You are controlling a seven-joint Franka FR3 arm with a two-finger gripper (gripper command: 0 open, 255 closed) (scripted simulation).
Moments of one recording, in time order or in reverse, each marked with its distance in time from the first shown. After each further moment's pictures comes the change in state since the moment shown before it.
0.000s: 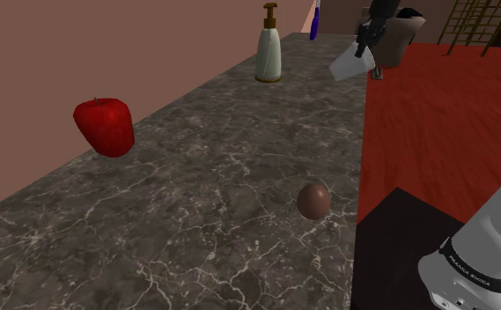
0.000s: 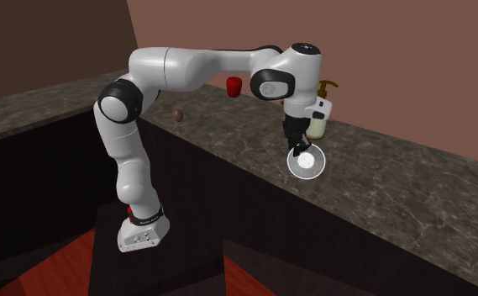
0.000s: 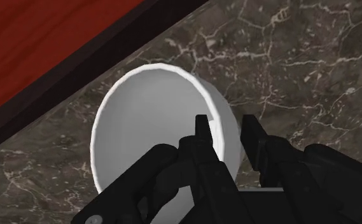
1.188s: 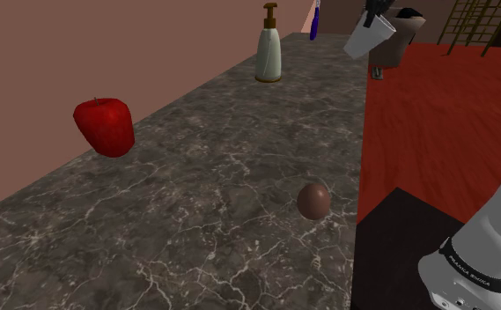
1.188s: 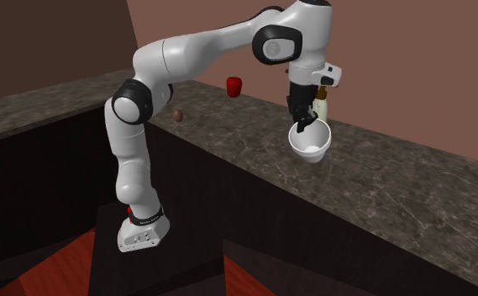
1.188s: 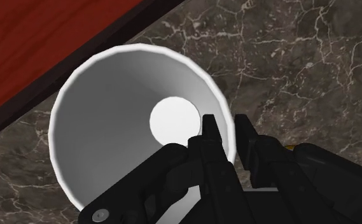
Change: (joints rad) arm -0.032 0.110 -0.020 0.374 0.049 -0.277 0.013
